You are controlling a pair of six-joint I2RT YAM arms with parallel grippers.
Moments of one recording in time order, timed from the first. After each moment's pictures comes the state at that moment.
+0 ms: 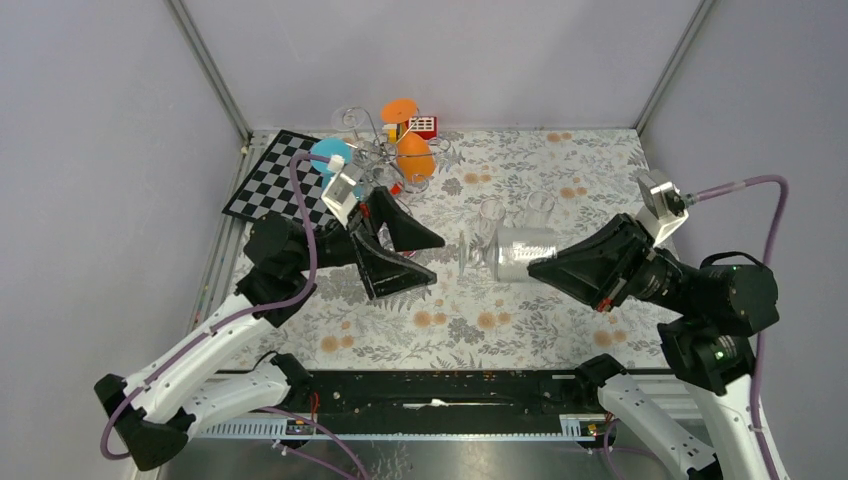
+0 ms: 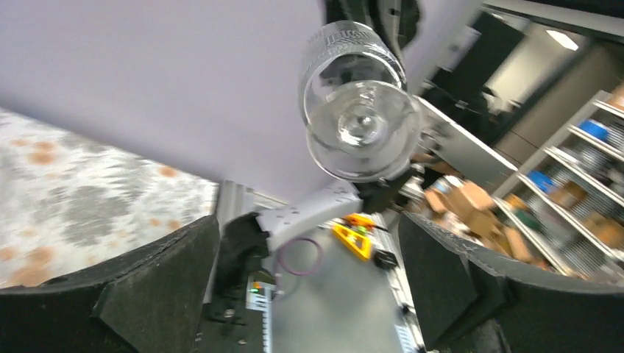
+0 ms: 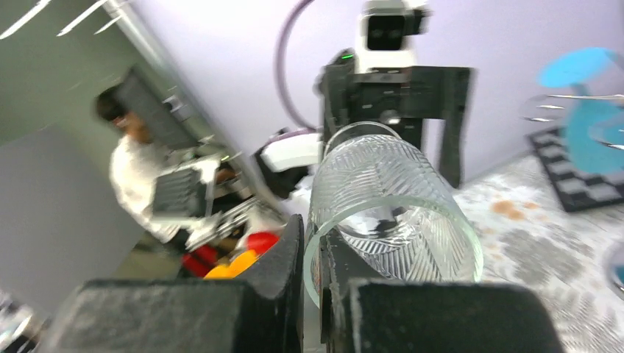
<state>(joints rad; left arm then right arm) -0.79 0.93 0.96 0.43 0.81 -0.86 0.44 0.60 1.10 0.06 -0.88 1.01</state>
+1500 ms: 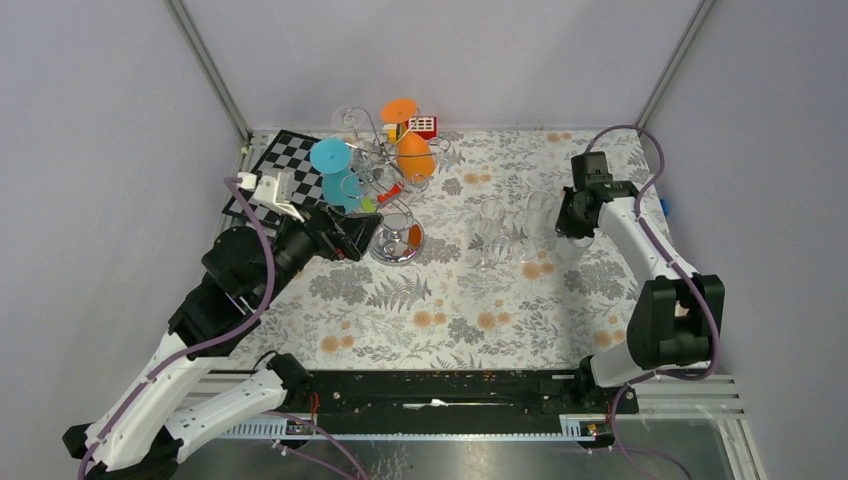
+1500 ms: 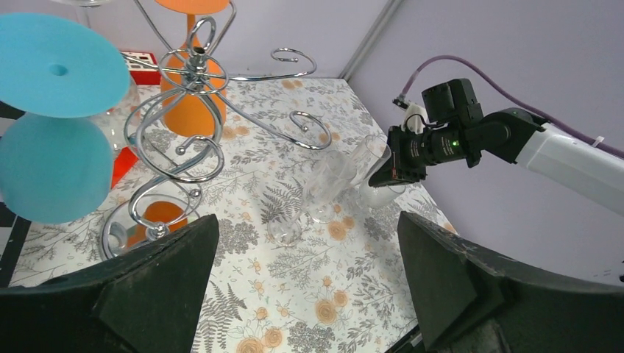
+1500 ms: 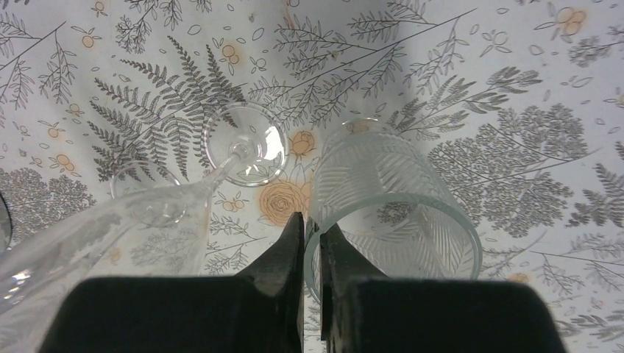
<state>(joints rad) -0.75 0.69 1.09 -0.41 -0.16 -0.48 0.09 1.51 1.18 -0.78 0.09 0.39</state>
